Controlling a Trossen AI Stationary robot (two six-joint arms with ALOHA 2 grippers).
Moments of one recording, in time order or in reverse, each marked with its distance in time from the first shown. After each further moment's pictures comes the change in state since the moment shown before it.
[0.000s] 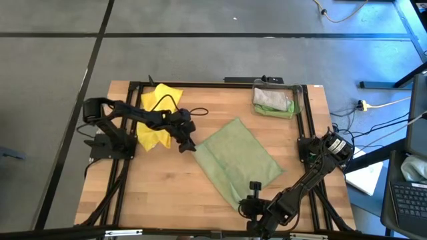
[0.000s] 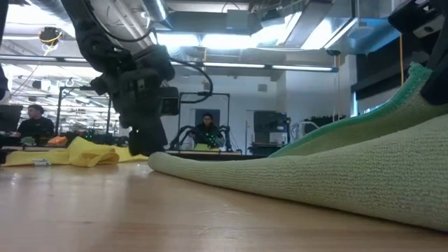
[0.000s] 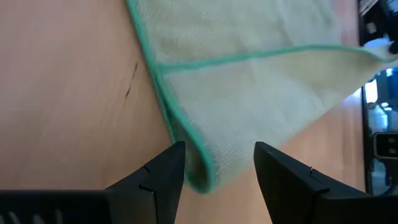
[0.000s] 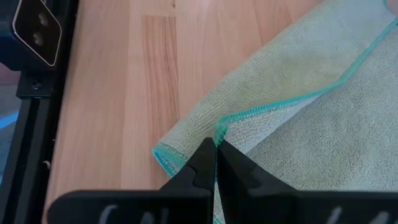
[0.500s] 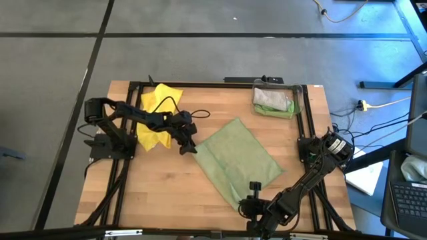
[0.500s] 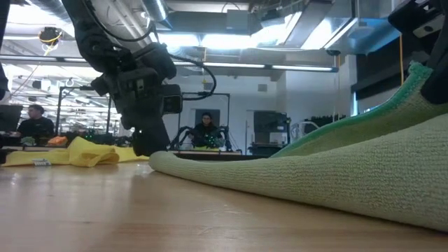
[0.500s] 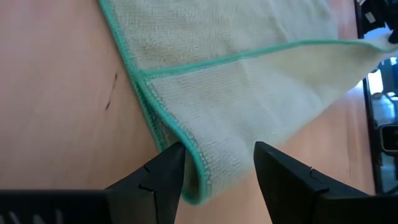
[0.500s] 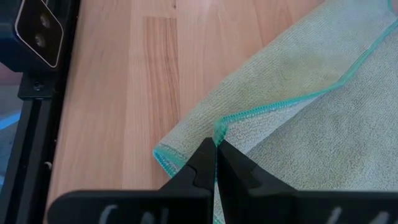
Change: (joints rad) left arm -0.036 0.017 0.003 0.044 -0.023 0.028; right arm 0.000 0.000 0.000 0.004 0.000 -0.002
